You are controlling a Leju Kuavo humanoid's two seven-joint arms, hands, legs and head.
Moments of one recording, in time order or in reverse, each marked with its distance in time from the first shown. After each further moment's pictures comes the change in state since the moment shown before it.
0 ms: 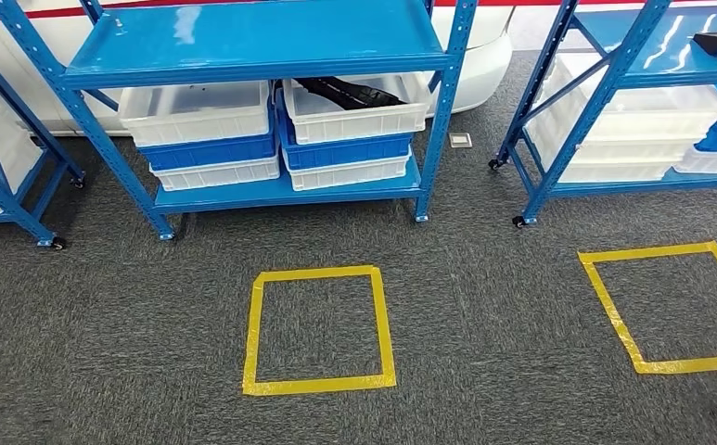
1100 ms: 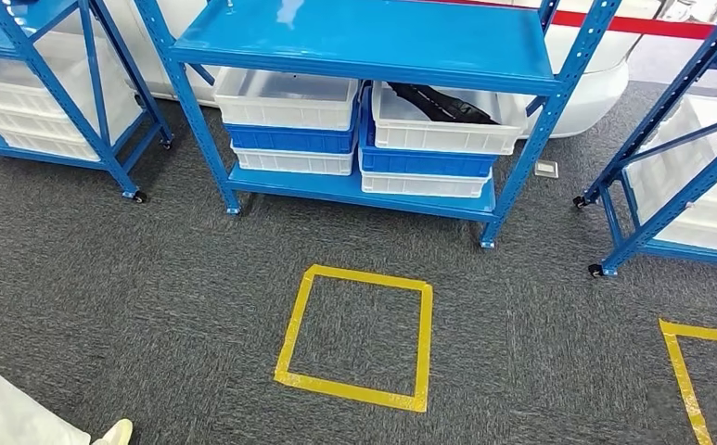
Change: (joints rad) left arm 0.000 -0.006 0.005 -0.003 0.055 0.023 -0.087; right arm 0.003 -0.006 0.017 0.004 0.029 0.001 -0.083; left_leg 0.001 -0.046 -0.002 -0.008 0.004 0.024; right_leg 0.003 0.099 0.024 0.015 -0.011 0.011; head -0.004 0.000
